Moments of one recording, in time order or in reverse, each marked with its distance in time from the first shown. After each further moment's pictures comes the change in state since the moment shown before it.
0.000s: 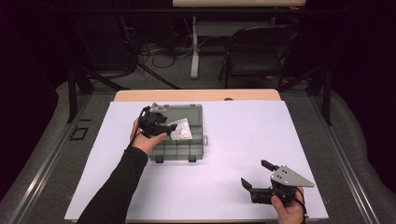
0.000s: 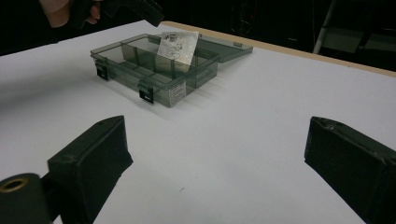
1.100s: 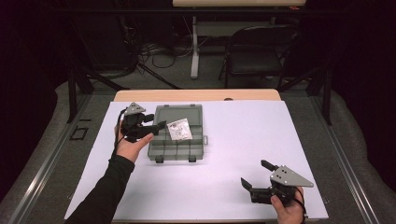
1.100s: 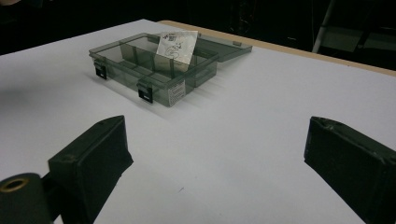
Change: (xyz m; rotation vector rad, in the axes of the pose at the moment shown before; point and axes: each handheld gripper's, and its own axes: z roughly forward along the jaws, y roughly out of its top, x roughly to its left) left arm -0.005 -0.012 -0.071 -0.178 0.005 -0.106; right arm 0.000 0.000 0.000 0.015 -0.004 0.000
